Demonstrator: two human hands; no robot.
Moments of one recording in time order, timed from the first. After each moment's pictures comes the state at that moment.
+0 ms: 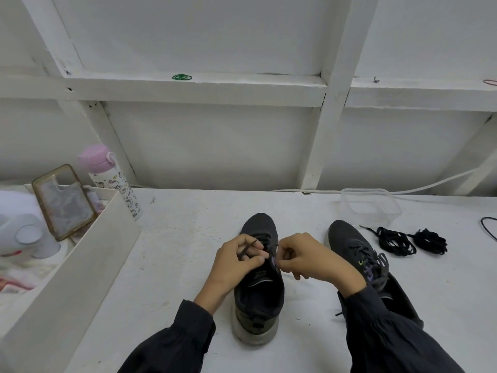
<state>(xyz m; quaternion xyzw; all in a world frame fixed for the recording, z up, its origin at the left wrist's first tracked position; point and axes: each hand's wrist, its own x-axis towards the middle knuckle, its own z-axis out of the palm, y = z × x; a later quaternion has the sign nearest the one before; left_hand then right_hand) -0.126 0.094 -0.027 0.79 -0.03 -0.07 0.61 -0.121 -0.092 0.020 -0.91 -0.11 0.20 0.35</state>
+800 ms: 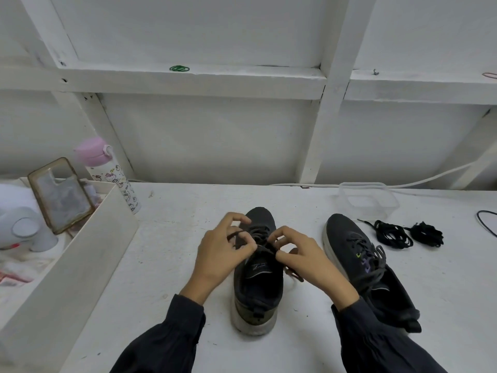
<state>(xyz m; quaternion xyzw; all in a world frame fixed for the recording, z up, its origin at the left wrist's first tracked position) -0.133 0.107 -0.008 0.85 -0.08 0.04 0.52 -0.143 -0.087 0.001 -0.86 -0.04 0.12 0.49</state>
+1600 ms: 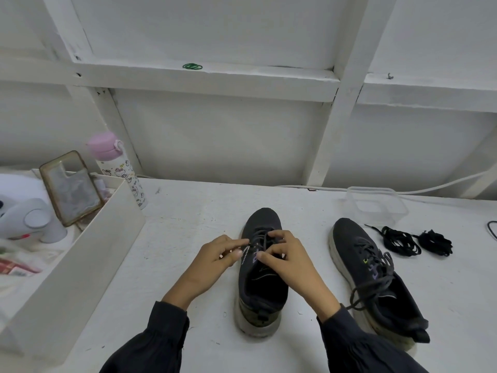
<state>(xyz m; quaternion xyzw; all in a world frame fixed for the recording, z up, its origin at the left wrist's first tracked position) -0.133 0.145 -0.032 0.84 -0.10 -0.10 0.53 -0.137 -0.052 -0.028 -0.89 -0.03 0.07 0.46</state>
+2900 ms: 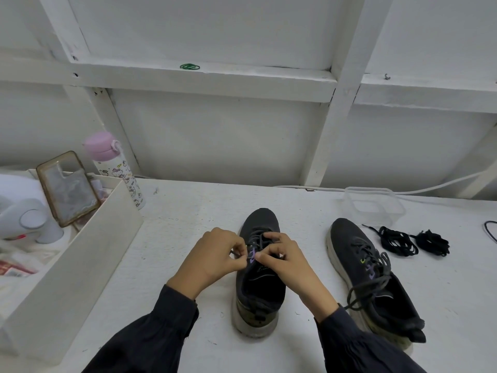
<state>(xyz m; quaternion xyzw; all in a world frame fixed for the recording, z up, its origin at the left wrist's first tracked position) -0.125 0.130 0.001 0.94 -0.17 -0.06 0.29 -0.134 -0.054 -0.038 -0.83 -0.02 0.09 0.54</state>
